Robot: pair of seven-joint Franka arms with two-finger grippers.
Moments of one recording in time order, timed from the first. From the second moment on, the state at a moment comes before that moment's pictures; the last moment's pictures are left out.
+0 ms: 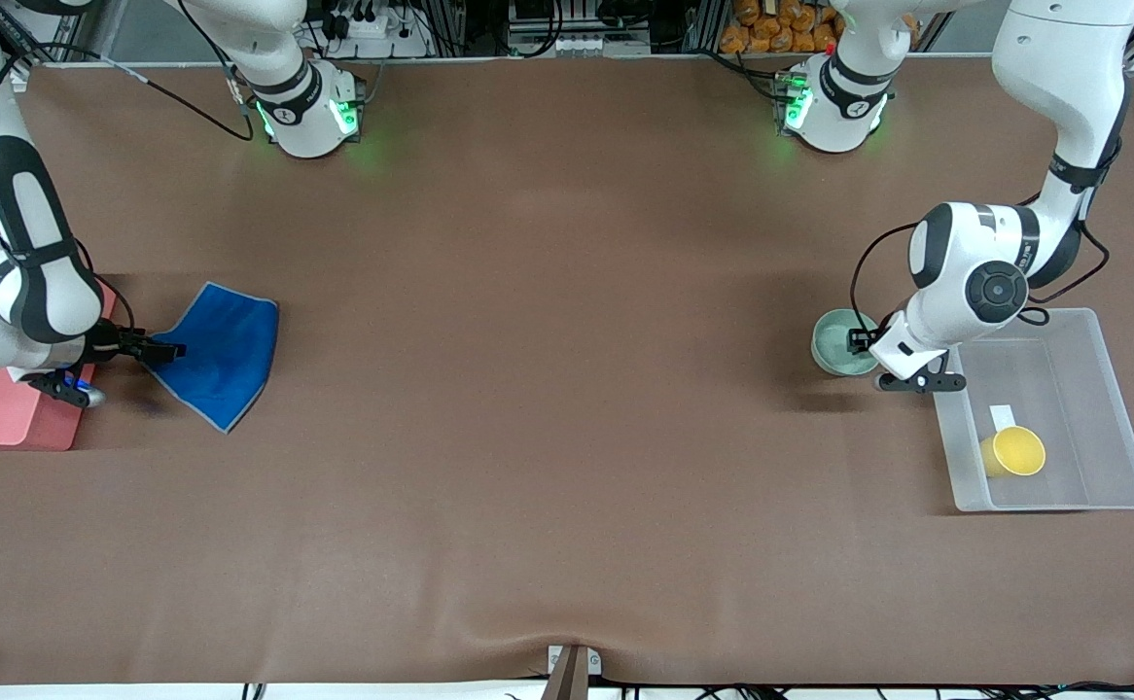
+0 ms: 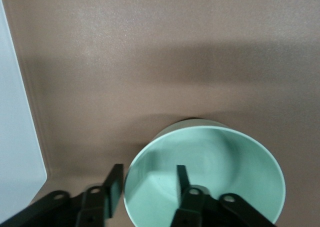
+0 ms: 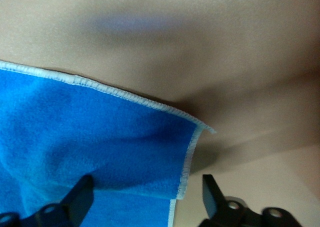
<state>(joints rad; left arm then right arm) 0.05 0.33 -0.10 -2.25 0.10 2.43 -0.10 -0.35 0.53 -0.08 -1.95 0.12 2.09 -0.13</state>
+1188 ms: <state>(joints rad) 0.10 0.29 -0.10 -1.89 0.10 2.04 -0.07 -0.35 0.53 -0.07 -1.95 0.12 2.09 -0.13</state>
